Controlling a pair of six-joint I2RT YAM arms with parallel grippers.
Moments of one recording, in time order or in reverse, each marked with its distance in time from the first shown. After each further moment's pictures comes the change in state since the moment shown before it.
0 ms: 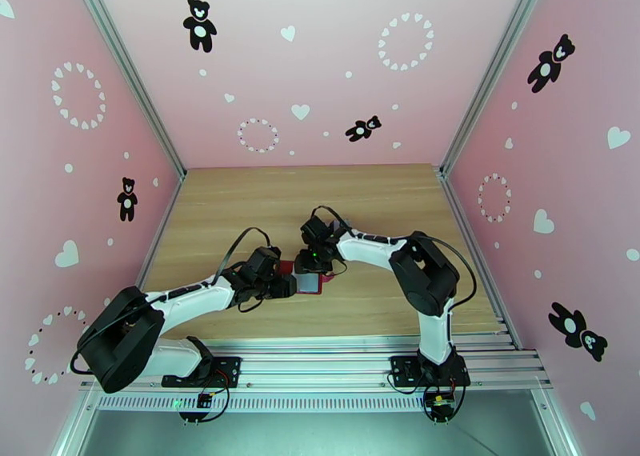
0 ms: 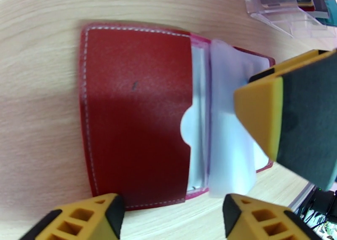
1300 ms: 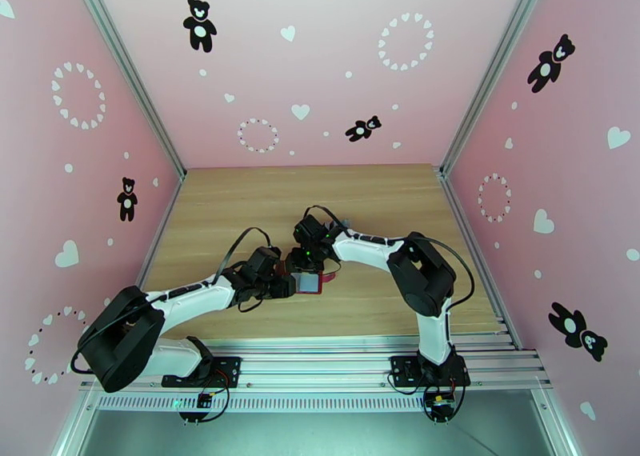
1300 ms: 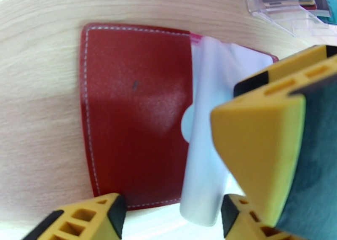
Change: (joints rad) left arm -0.001 0.003 0.007 -0.023 -0.018 0.008; right arm 0.027 0.011 0.046 0.037 -0.066 0.051
